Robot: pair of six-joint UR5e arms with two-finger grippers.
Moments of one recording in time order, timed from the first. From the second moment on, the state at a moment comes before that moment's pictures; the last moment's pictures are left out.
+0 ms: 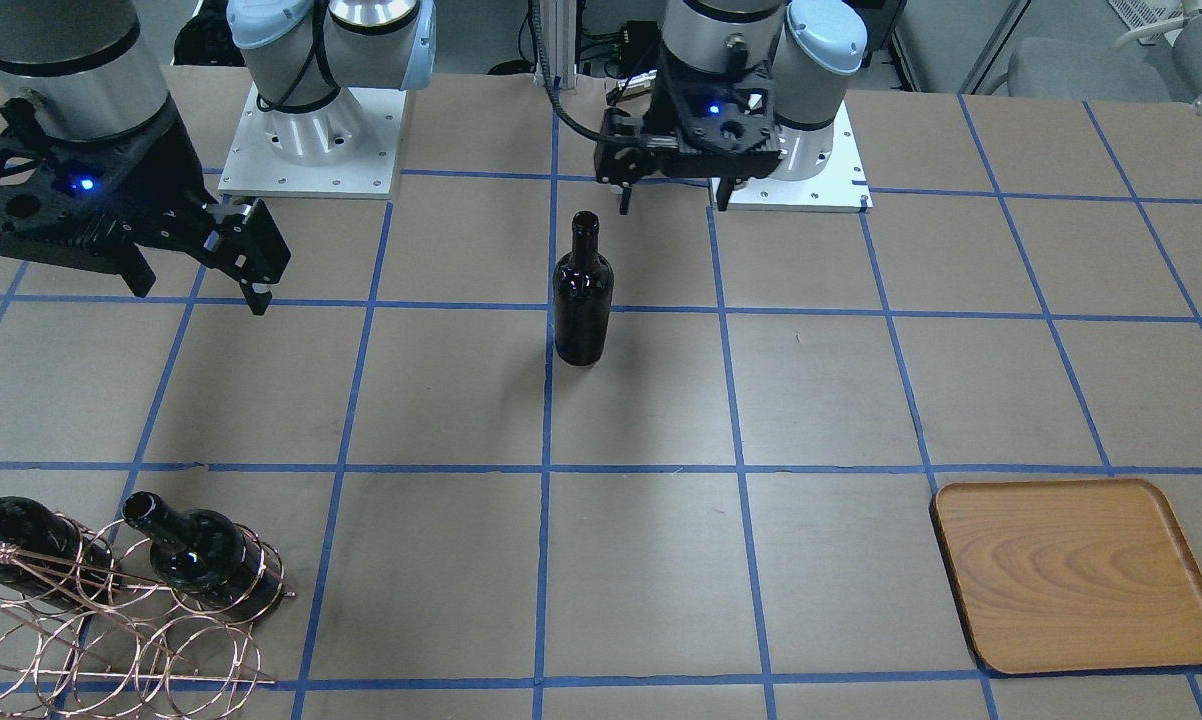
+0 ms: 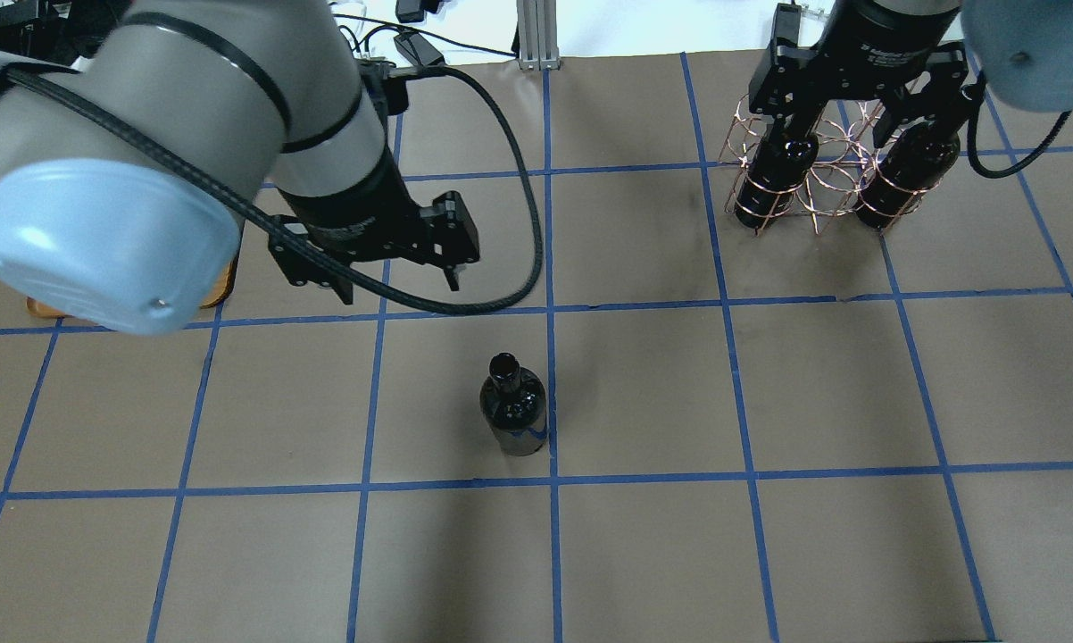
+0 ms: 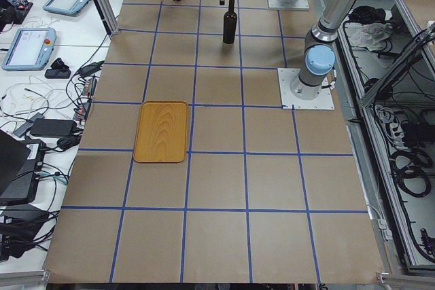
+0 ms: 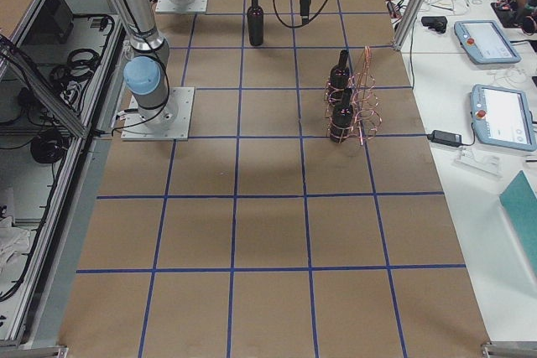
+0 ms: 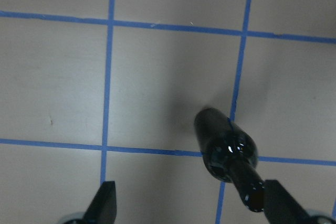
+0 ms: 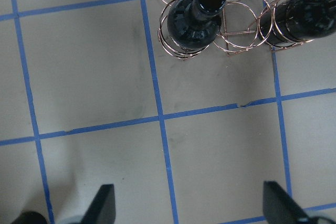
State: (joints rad) left arm -1.89 -1.55 -1.62 -1.57 1.55 -0.41; right arm 1.54 -1.51 1.49 -1.64 -1.61 0.07
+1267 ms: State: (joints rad) left arm -2.03 -1.62 -1.77 -1.39 1.55 -0.58; right arm 1.53 -1.52 1.50 -1.58 -1.50 -0.13
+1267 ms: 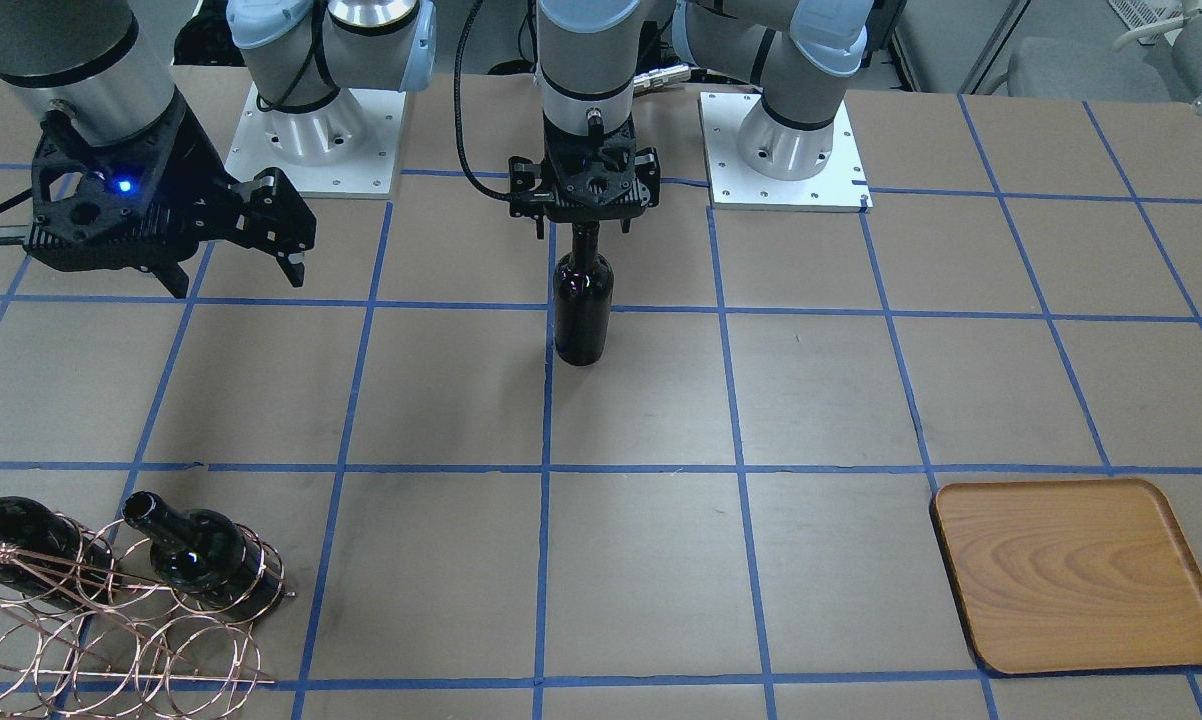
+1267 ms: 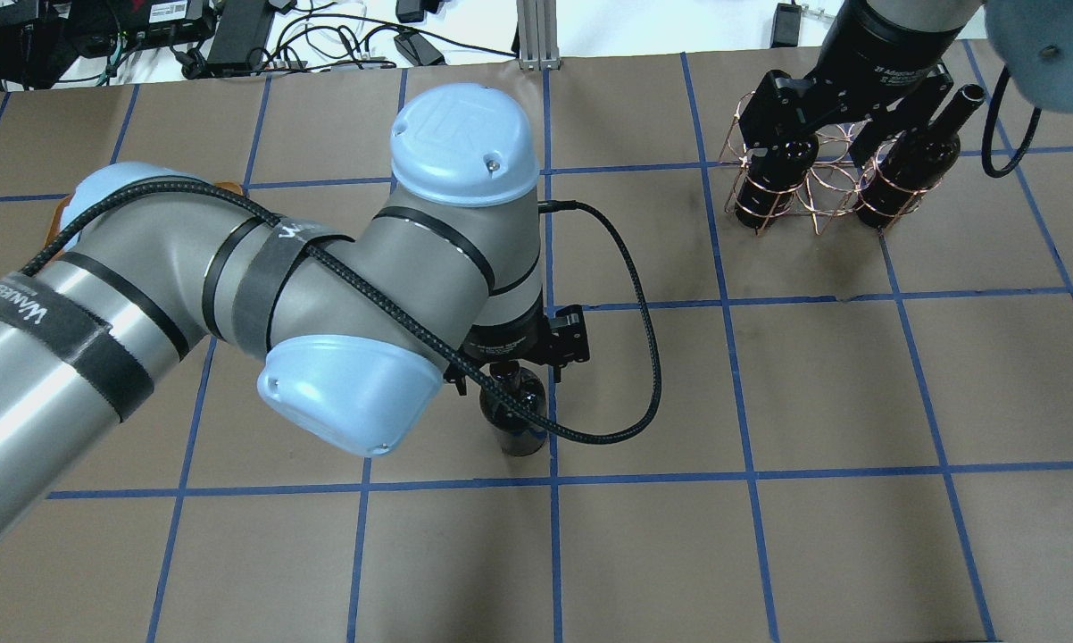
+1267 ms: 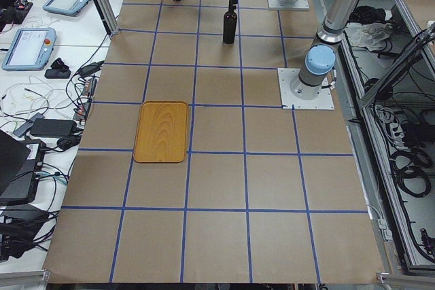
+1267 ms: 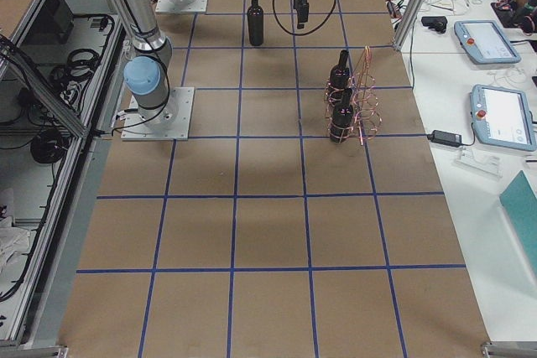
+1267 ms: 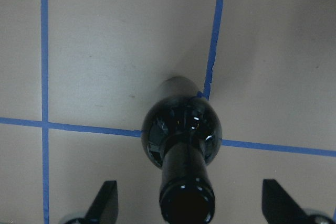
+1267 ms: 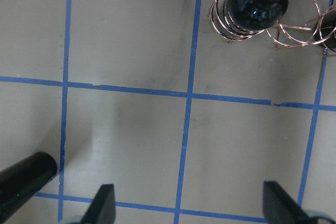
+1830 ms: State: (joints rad) left arm -2.03 -1.64 -1.78 -1.33 1.54 -0.58; right arm 1.54 -1.53 1.51 -1.57 -1.50 -0.13
